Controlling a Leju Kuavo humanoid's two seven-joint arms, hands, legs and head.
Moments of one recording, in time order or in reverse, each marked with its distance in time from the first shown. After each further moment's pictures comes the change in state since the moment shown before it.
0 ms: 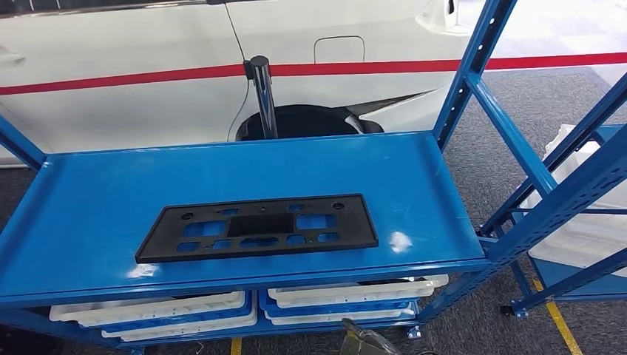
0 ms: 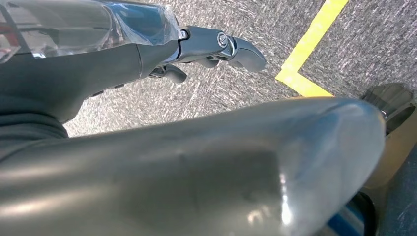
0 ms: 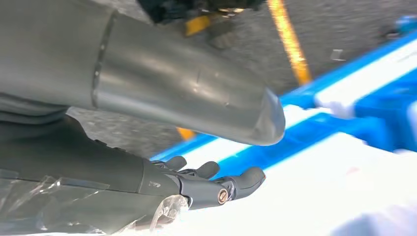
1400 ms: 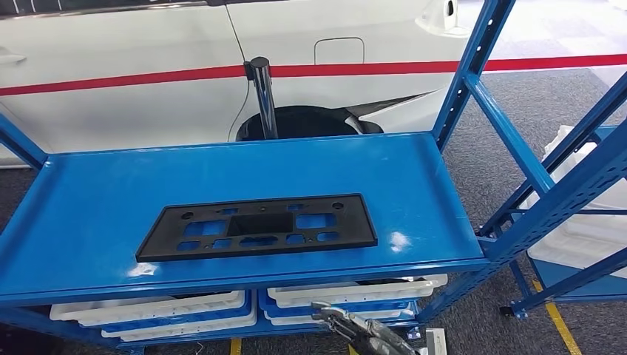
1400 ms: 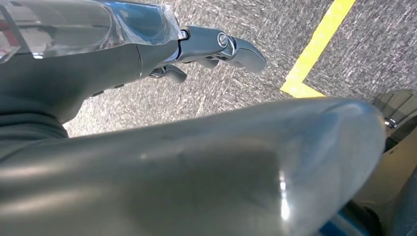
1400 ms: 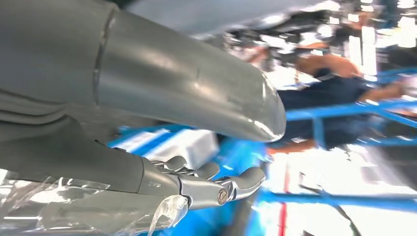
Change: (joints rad) left arm -0.017 0.001 0.015 0.000 -0.076 0.001 0.038; right arm 0.072 -0.133 -0.122 -0.571 -0.559 0.393 -0.406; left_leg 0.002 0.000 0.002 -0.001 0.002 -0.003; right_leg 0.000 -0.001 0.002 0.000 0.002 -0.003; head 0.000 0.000
